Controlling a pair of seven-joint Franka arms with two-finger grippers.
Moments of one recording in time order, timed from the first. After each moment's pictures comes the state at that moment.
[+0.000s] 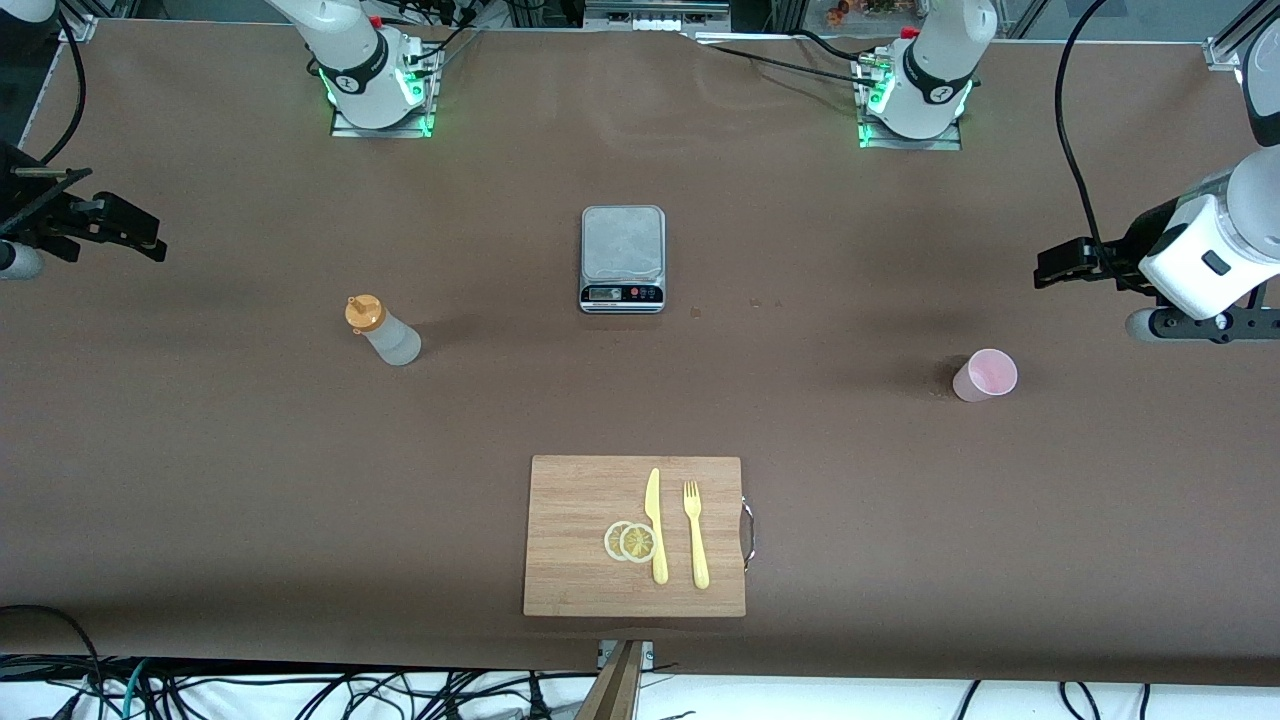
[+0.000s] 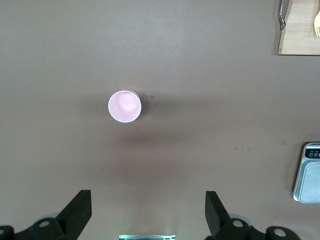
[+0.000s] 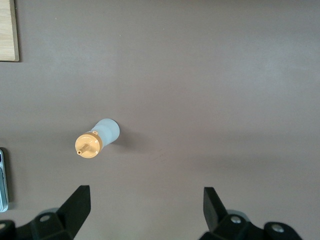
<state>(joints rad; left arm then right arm) 0.06 0.18 -0.11 -1.46 -0.03 1.45 -0.08 0.02 0.00 -0.07 -1.66 -0.02 1.64 -0.07</state>
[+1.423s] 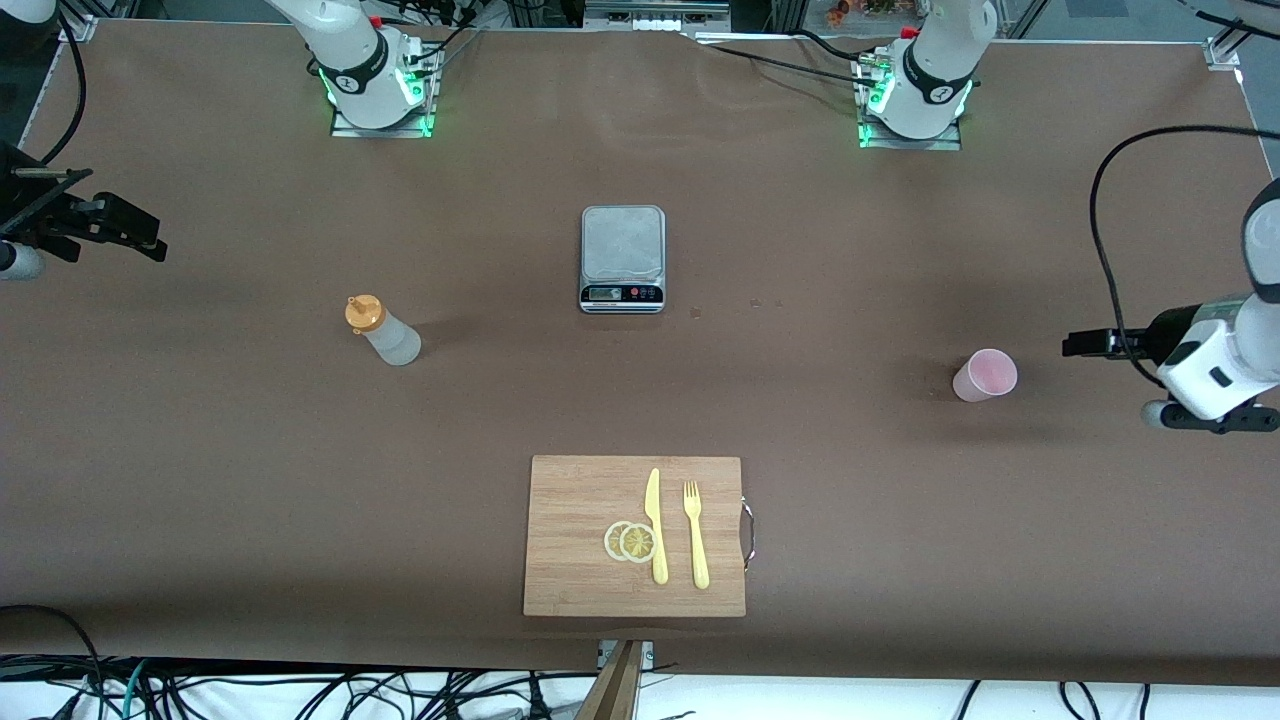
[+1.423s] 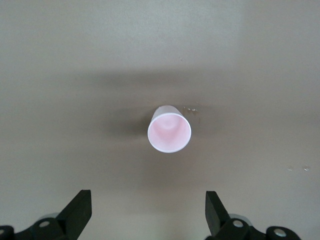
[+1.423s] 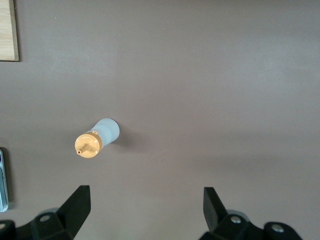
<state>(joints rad) 0.19 0.41 -0.09 -1.48 0.02 1.62 0.10 0.02 0.00 -0.07 -1.66 -0.02 1.64 -0.07</state>
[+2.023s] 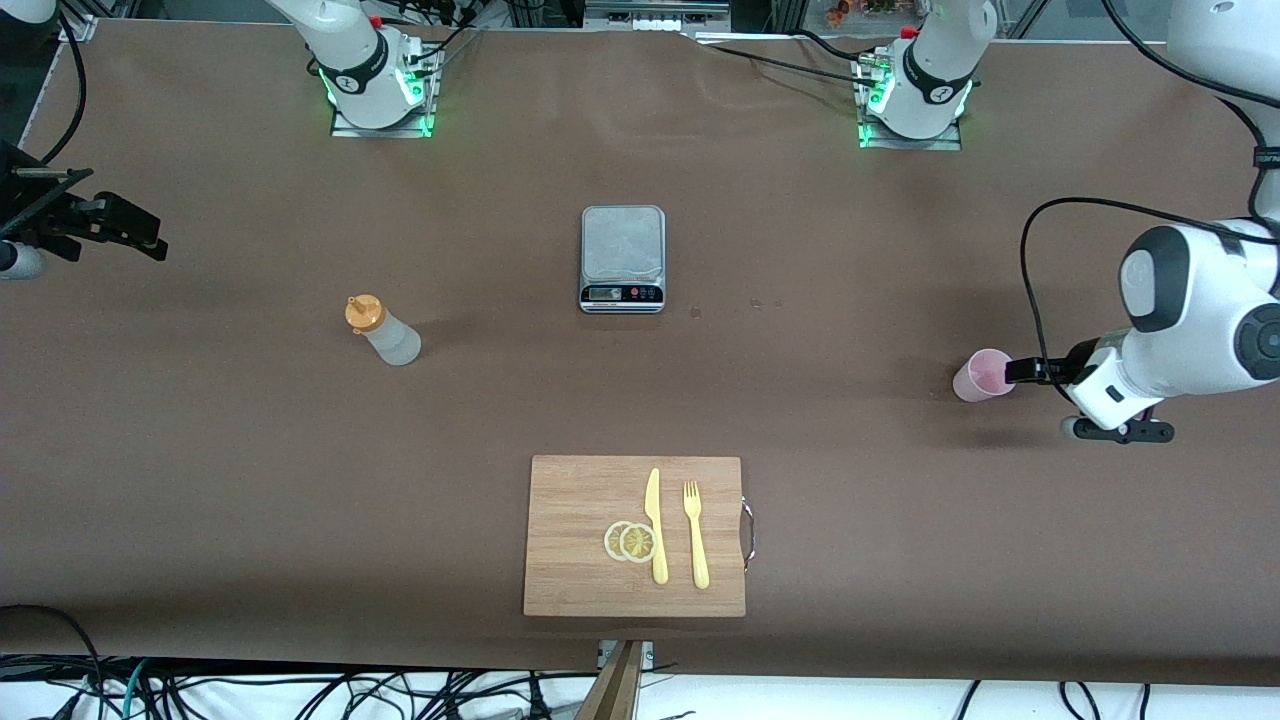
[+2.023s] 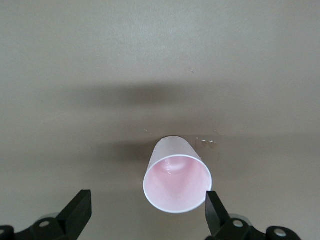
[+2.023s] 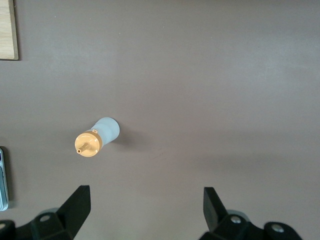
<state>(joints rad) 0.19 0.42 -0.08 -1.82 0.03 2.05 0.10 0.02 0.00 -0.07 -1.66 -0.02 1.64 -0.07</state>
